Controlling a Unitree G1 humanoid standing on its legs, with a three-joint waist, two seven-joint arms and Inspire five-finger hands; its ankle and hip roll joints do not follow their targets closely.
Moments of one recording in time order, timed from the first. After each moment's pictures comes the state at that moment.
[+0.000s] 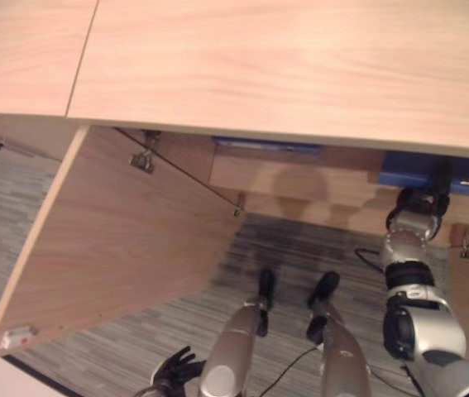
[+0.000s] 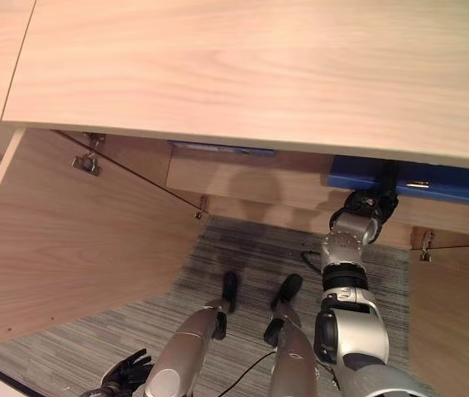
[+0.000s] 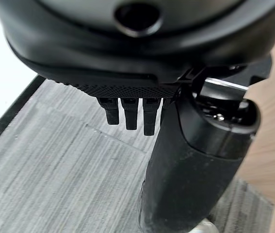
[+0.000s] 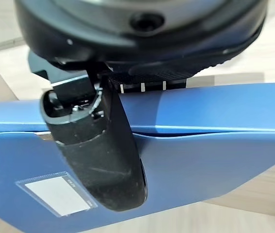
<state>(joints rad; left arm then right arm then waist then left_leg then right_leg) 0.12 0.25 -0.19 0.87 -0.50 0.05 0.05 -0.80 -0.28 -0.26 0.74 1.40 -0.46 -0.39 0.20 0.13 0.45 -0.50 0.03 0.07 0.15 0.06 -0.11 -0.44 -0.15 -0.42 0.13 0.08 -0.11</state>
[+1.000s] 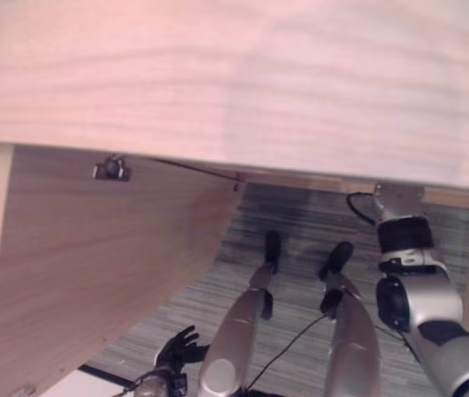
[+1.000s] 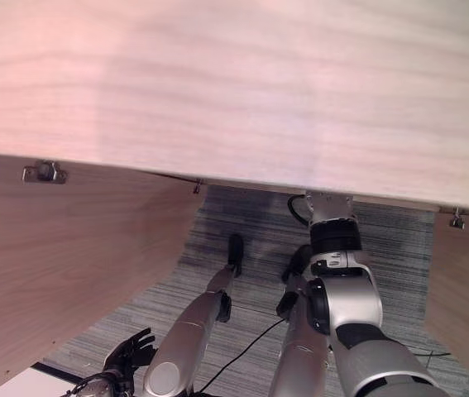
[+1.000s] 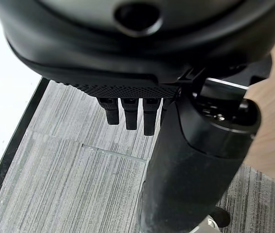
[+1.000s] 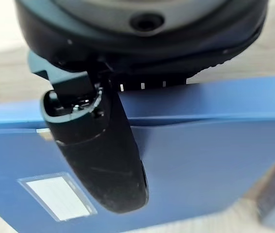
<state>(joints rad) 0.10 0.31 -0.27 0.74 -0.50 0.02 0.08 -1.03 -0.28 -0.13 0.60 1.30 -0.54 -0.58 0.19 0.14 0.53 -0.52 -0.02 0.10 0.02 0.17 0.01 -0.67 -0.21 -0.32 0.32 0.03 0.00</state>
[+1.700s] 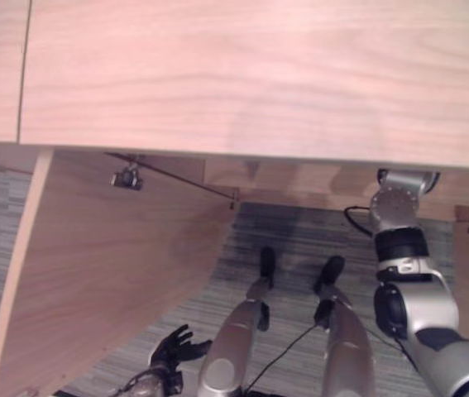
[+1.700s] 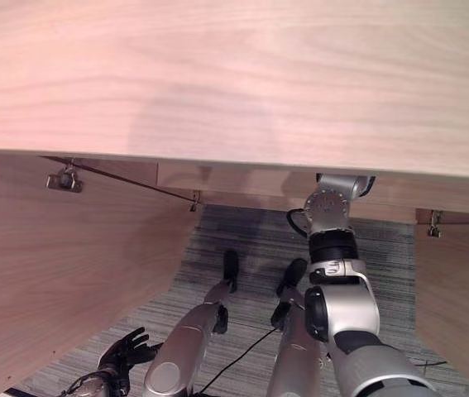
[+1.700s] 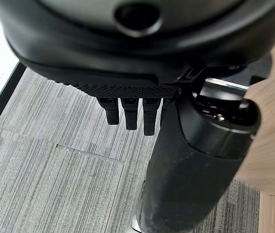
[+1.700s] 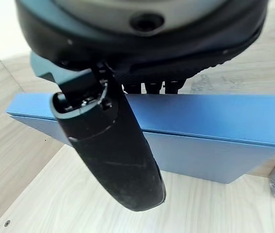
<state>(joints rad) 0.10 0.31 -0.23 0.76 -0.49 0.02 0.08 -0.98 -0.26 -0.16 0.62 1.30 -0.51 -0.54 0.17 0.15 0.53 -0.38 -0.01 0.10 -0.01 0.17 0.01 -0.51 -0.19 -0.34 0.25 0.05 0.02</state>
